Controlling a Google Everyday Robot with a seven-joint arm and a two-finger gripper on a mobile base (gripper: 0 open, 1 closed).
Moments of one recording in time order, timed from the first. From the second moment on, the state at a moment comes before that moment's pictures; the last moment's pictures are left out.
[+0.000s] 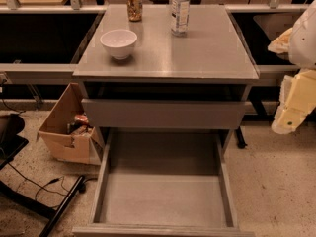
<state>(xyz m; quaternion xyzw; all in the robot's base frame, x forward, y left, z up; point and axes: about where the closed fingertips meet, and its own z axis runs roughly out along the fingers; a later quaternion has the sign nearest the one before) 0.438 -0.217 0.976 -0.60 0.78 -0.03 0.16</state>
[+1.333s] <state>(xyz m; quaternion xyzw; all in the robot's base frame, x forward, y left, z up) 0.608 -0.175 1.001 -0.50 0.73 0.10 0.45</state>
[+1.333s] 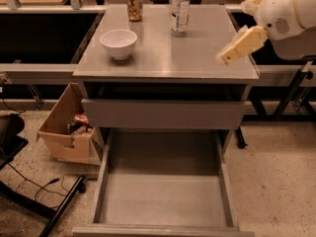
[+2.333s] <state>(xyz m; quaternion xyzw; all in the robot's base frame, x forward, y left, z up) 0.680 -0.149 1.022 -0.41 0.72 0.14 0.55</state>
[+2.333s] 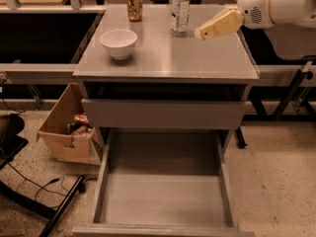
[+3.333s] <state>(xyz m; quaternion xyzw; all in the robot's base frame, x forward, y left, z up) 0.868 -0.153 1.013 -0.25 0.69 0.16 0.66</state>
